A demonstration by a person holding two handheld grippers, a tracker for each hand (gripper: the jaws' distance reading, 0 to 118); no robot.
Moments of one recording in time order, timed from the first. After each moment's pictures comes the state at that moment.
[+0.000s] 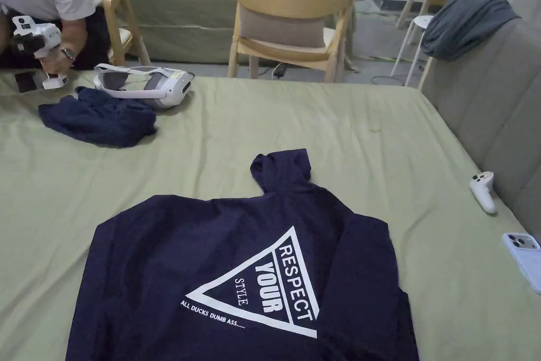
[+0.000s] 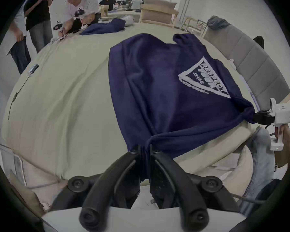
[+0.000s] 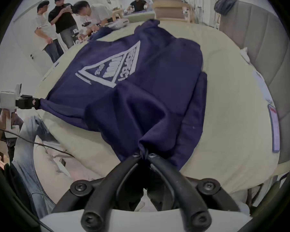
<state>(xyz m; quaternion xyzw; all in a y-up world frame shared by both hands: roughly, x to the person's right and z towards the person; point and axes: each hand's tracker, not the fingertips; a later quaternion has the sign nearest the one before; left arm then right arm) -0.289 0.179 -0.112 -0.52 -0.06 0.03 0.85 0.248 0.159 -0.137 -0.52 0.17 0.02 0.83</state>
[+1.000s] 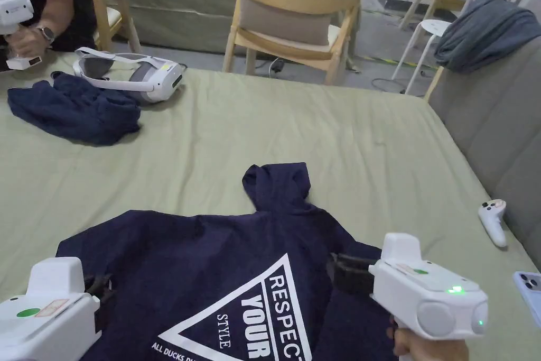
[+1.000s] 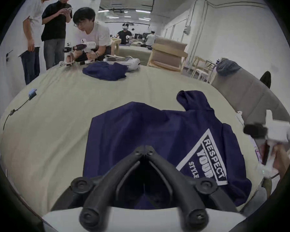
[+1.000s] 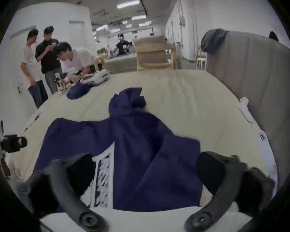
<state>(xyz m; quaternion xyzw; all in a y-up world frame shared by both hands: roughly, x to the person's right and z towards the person) -0.221 0.212 -0.283 -0.35 0.00 0.10 0.93 0.215 0.205 -0.387 -0.35 0.08 0.01 0.93</state>
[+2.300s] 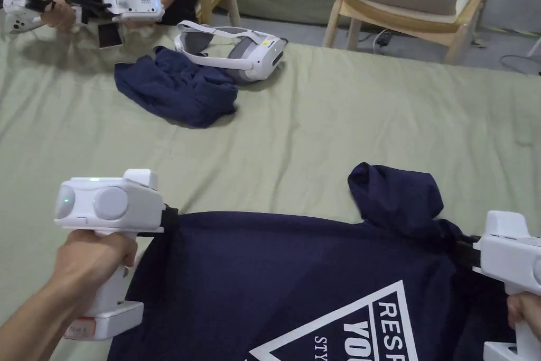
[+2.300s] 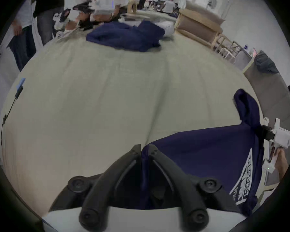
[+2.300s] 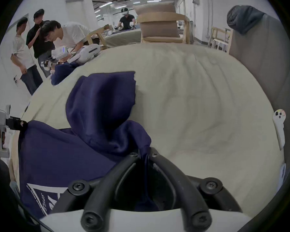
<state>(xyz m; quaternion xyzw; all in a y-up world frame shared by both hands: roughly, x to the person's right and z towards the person) -0.330 0.171 -0.461 -0.49 0.04 0.11 0.86 0.211 0.141 -0.532 -0.43 0.13 0.01 0.89</state>
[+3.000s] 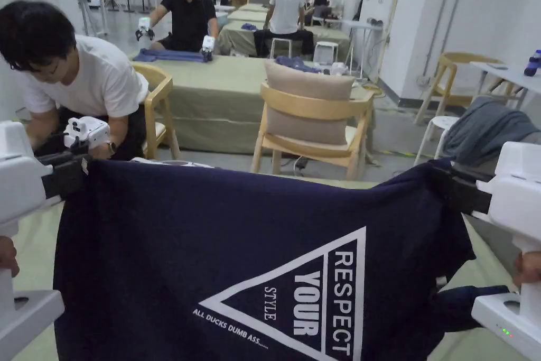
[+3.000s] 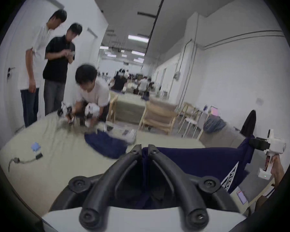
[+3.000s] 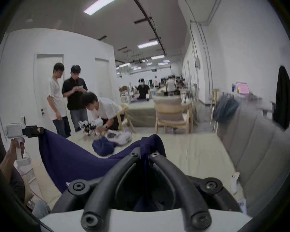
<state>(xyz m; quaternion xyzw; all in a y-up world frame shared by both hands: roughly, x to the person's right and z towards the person) -0.320 0.491 -0.302 -0.12 -0.04 0.13 0.98 0.257 0.500 -0.353 -0.12 0.19 -0.03 0.98</state>
